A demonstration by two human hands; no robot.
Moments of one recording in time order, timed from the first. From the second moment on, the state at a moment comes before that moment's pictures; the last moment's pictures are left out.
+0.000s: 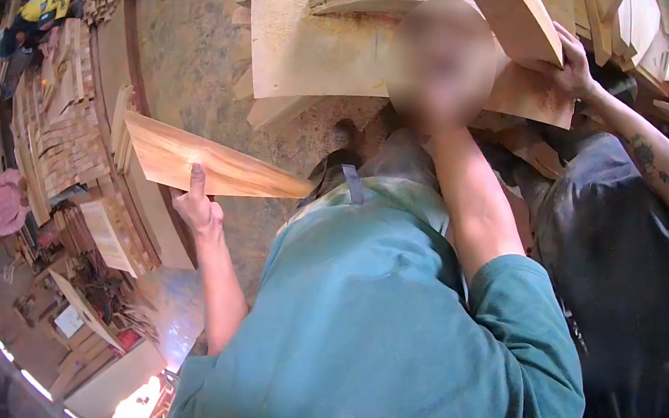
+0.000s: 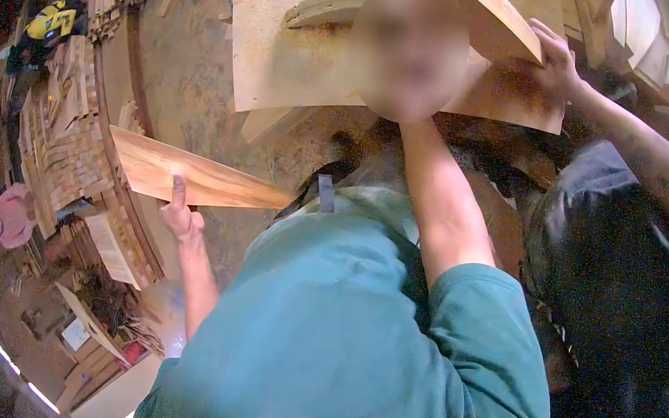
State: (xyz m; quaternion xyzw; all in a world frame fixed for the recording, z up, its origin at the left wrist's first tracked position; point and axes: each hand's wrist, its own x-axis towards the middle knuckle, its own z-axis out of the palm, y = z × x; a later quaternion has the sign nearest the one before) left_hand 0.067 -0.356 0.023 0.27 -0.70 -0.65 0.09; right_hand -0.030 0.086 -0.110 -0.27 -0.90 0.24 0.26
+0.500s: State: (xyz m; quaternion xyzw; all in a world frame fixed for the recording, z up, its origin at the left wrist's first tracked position) left_hand 0.074 -0.386 0.006 0.27 -0.71 -0.65 0.03; right_hand -0.039 0.084 -0.105 -0.27 -0.88 0.27 0.30
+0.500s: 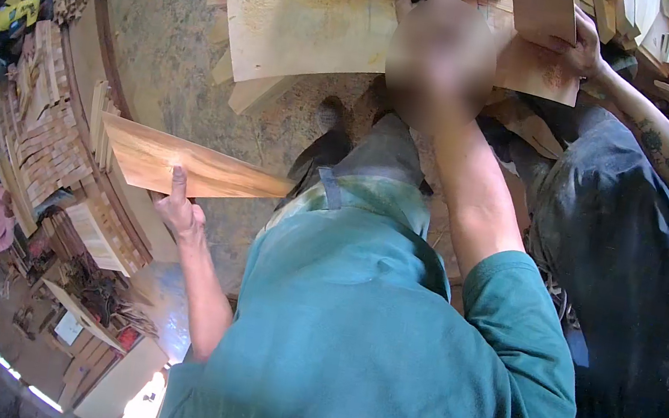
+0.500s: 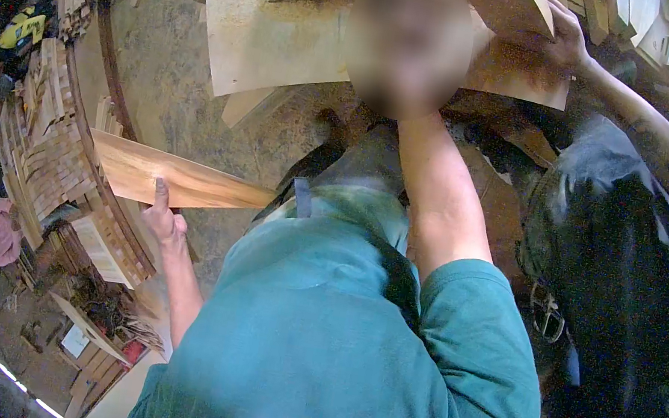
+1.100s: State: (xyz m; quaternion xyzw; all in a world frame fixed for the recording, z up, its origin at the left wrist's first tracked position) left_hand 0.071 -0.365 0.006 0.25 -0.73 -0.64 0.04; right_hand -0.035 0.091 -0.126 -0.27 -0.89 0.27 0.24
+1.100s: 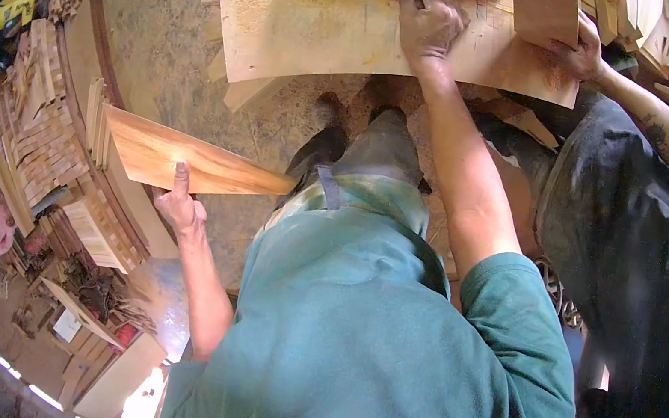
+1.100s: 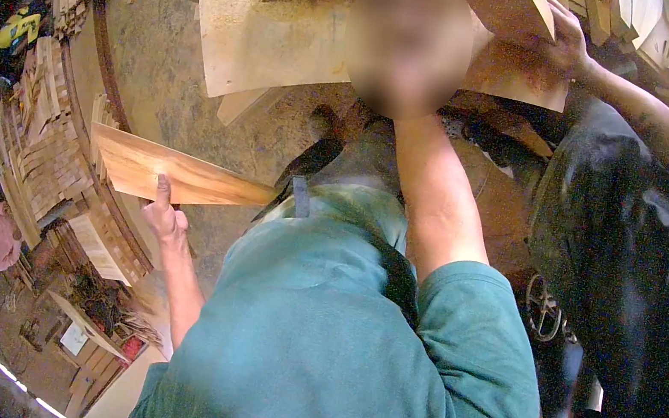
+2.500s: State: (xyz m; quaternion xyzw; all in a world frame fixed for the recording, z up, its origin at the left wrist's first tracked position) left_hand 0.062 -0.357 0.008 0.26 -0.72 -0.64 0.03; right_hand -0.024 0.080 -0.094 -0.26 -0.83 0.32 0.36
